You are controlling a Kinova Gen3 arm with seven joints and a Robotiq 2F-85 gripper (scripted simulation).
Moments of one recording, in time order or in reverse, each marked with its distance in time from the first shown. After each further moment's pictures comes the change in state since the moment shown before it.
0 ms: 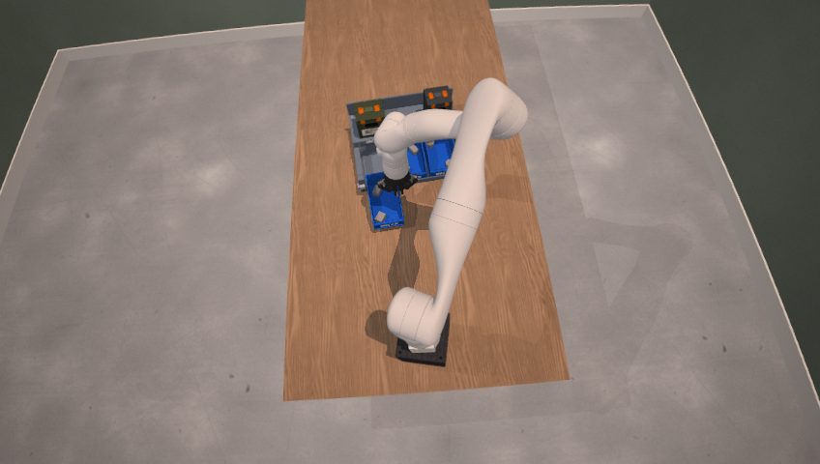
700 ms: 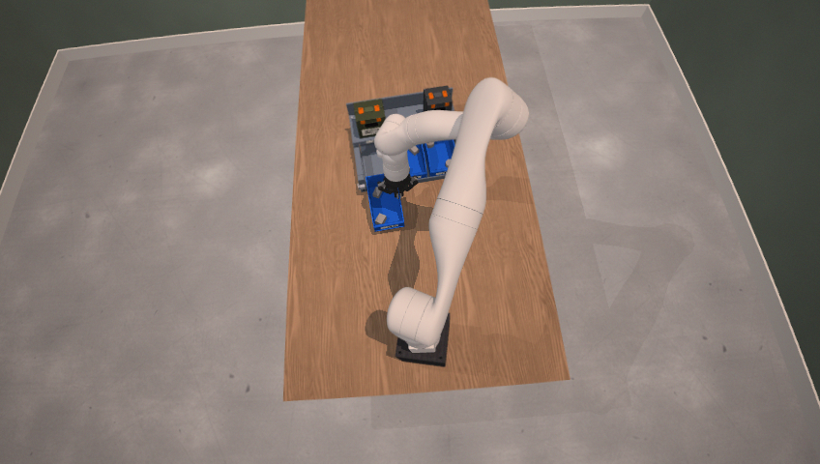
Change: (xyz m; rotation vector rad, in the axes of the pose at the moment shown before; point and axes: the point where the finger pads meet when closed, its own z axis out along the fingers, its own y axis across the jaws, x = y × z) arm -0.007 0.000 0.000 0.000 -0.001 0.000
